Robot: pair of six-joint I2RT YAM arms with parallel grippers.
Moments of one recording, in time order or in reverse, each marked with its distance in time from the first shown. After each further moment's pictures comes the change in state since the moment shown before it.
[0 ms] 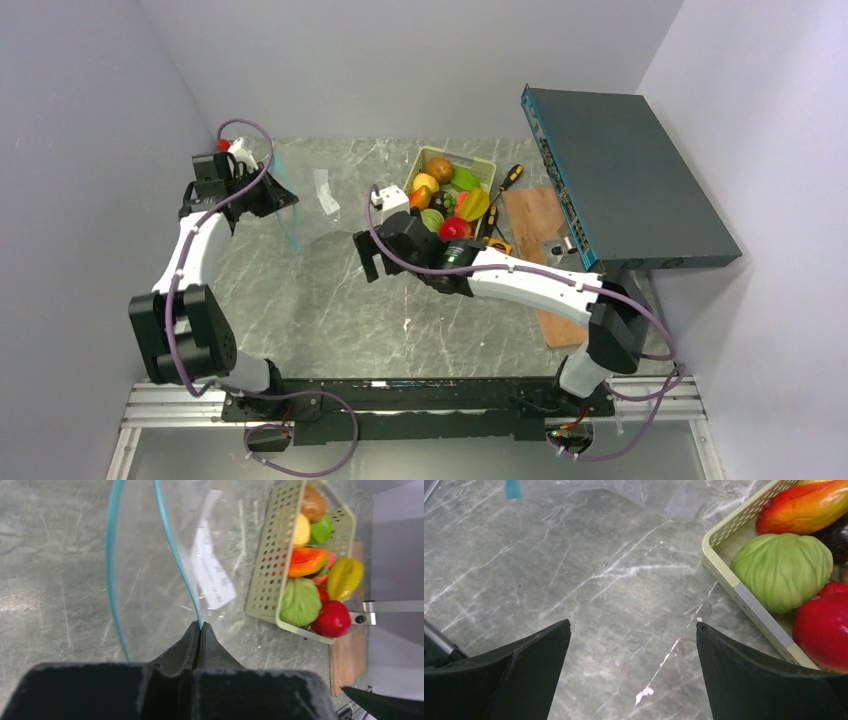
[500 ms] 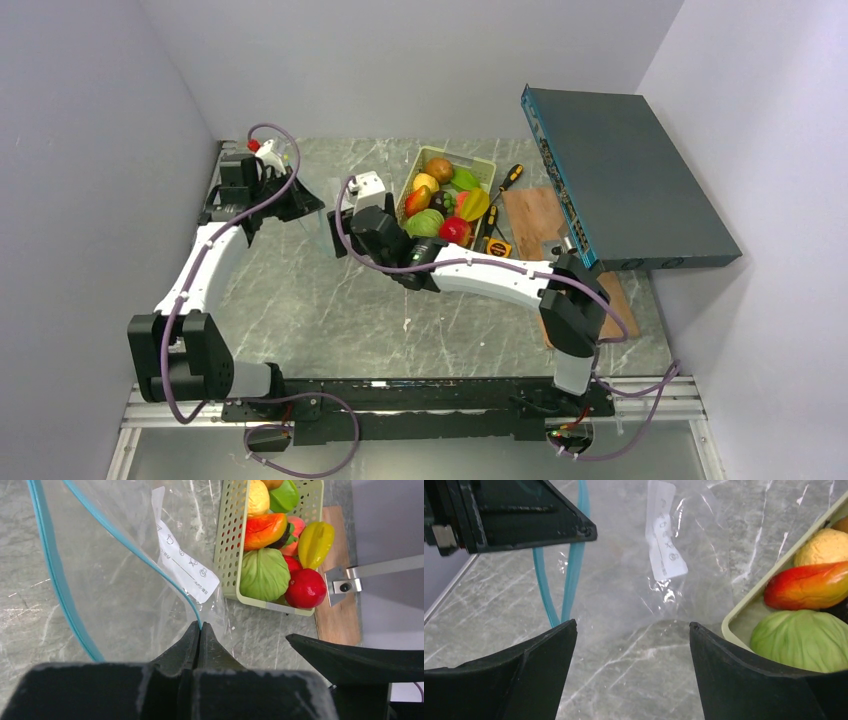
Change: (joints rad) left arm -0.167 -0.147 -0.053 -0.002 -0.036 -0.038; right arm 0.027 0.225 0.143 0.280 0.180 -0.009
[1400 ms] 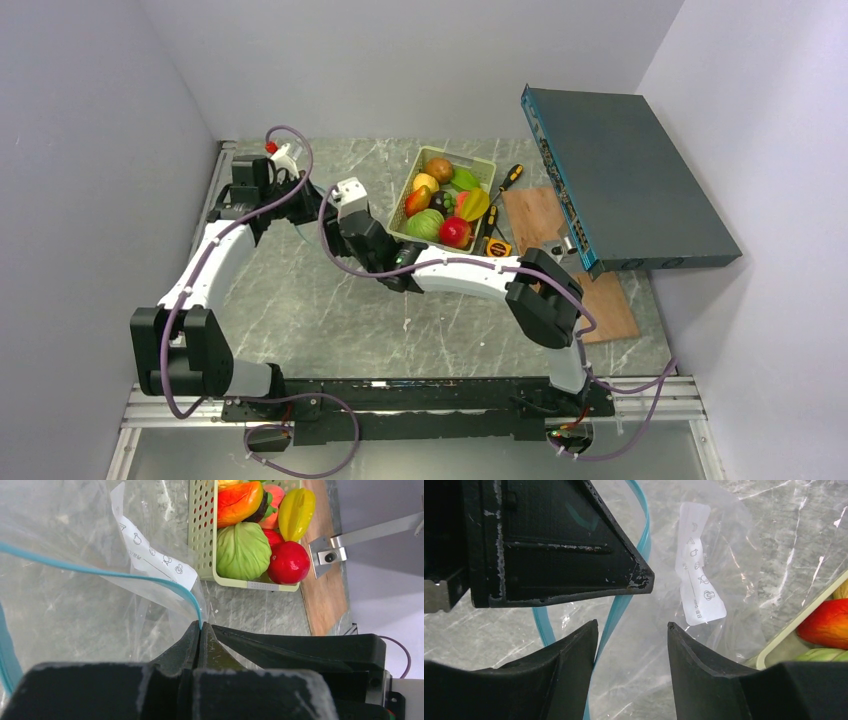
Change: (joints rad) left arm -0.063 0.013 0.000 -0.016 0.077 0.024; right arm 0.001 0.151 0.047 0.186 -0.048 -0.090
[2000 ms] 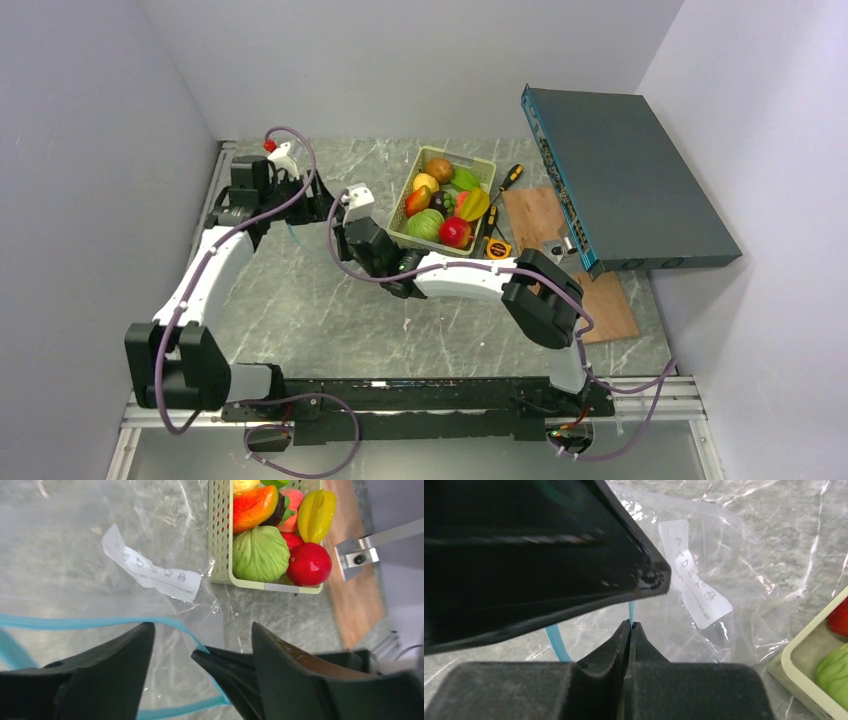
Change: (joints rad) left arm -0.018 -0.030 0.000 -0.031 -0.079 0.066; right arm 0.000 0.005 -0.074 0.123 -0.002 0.076
